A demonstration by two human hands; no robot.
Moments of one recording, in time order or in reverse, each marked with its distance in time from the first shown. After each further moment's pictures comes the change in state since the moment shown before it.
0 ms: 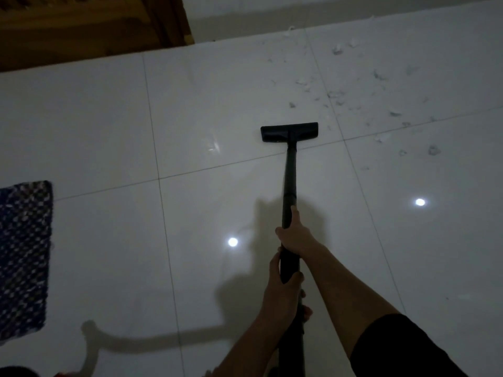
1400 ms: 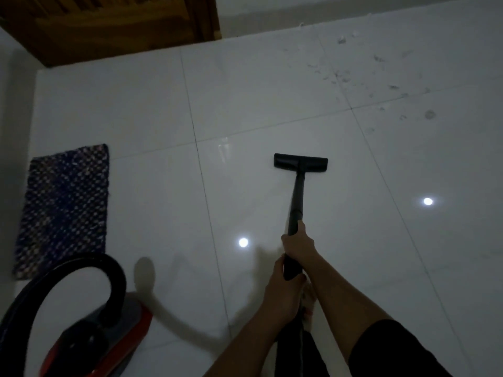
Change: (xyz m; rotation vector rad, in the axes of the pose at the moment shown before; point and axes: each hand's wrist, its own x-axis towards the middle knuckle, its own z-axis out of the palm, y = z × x) left_hand -0.205 -0.185 -0.097 0.130 -0.003 0.019; right_hand -0.204 0.126 0.193 0.113 0.141 0.082
